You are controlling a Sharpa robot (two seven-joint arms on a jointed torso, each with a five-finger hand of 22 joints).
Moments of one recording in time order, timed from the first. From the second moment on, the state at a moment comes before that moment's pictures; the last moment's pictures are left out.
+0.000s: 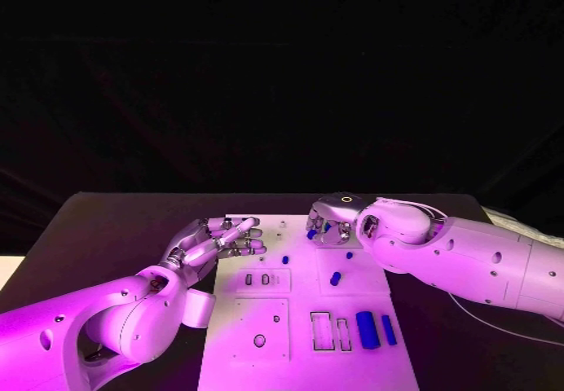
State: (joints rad) left arm 1.13 -0.94 0.01 1.81 -0.03 -0.37 0.42; left_hand 1.37 0.00 0.01 0.13 0.08 0.97 0.22 0.10 0.07 1.07 0.16 0.12 0.08 1.10 0.12 0.18 0.16 0.16 0.99 0.23 0.18 0.07; right arm 1.27 -0.73 -0.01 1.40 -1.74 -0.18 -0.10; right_hand 1.27 0.01 0.39 -0.15 0.11 1.16 0.12 0.08 0.07 1.25 0.06 0.07 0.07 1.47 -0.02 1.12 0.89 0.12 1.30 0.08 1.29 1.03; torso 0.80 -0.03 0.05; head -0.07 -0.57
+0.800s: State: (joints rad) left arm 1.13 -0.94 0.01 1.80 -0.03 -0.36 0.42; left_hand 1.37 0.00 0.01 0.12 0.08 0.97 0.22 0.09 0.07 1.07 0.16 0.12 0.08 1.10 0.12 0.18 0.16 0.16 1.00 0.23 0.18 0.07; right arm 1.27 -0.58 -0.01 1.28 -1.74 -0.29 -0.16; right_hand 1.27 0.01 0.40 -0.15 0.10 1.16 0.13 0.08 0.07 1.24 0.06 0.07 0.06 1.47 -0.02 1.13 0.90 0.12 1.30 0.08 1.30 1.04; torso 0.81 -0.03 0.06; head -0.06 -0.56
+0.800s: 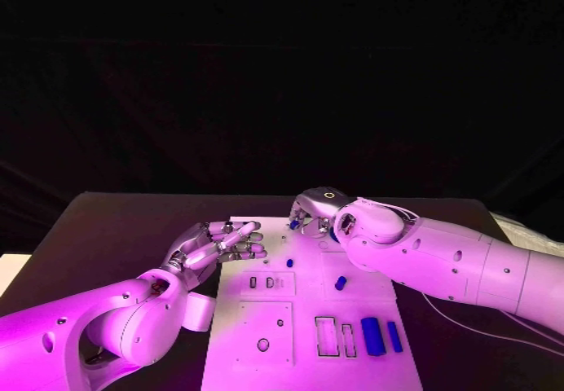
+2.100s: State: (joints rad) left arm 1.13 -0.94 0.01 1.80 -0.03 -0.35 0.41; left_hand 1.37 0.00 0.01 0.12 0.08 0.97 0.22 0.09 0.07 1.07 0.16 0.11 0.08 1.10 0.12 0.18 0.16 0.16 1.00 0.23 0.17 0.07; right arm 1.27 -0.55 -0.01 1.26 -1.77 -0.29 -0.16; right_hand 1.27 -0.01 0.43 -0.12 0.10 1.16 0.13 0.07 0.07 1.24 0.06 0.07 0.07 1.47 -0.02 1.13 0.90 0.12 1.30 0.08 1.31 1.04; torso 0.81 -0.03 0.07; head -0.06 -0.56
